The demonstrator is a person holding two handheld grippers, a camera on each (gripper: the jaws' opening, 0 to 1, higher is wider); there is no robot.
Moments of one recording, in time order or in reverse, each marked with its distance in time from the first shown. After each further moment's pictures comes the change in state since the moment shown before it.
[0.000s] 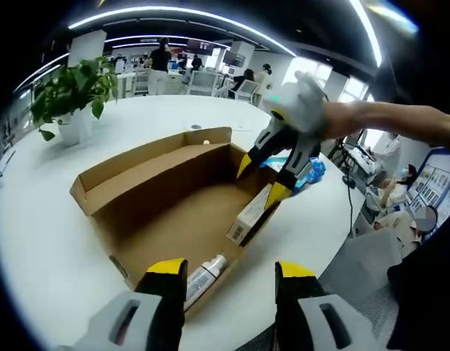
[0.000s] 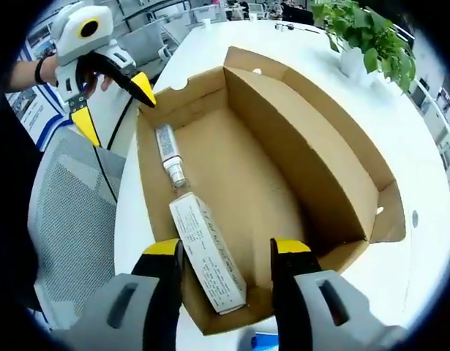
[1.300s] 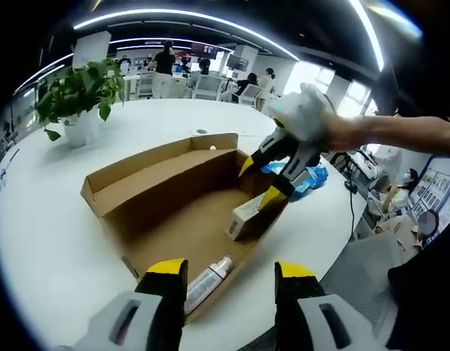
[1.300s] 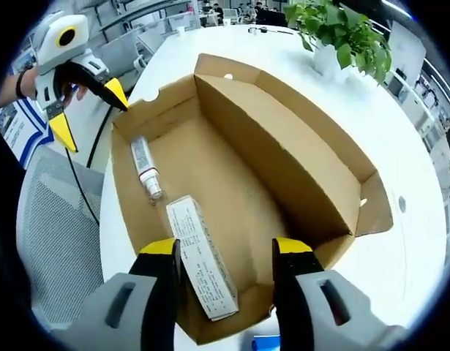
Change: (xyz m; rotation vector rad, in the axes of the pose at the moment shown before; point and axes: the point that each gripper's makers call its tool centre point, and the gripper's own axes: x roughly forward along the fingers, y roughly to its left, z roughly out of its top) left arm -0.009 0.007 0.006 -0.011 -0.028 0.016; right arm -0.001 -0.025 0.002 0.082 -0.043 -0.149
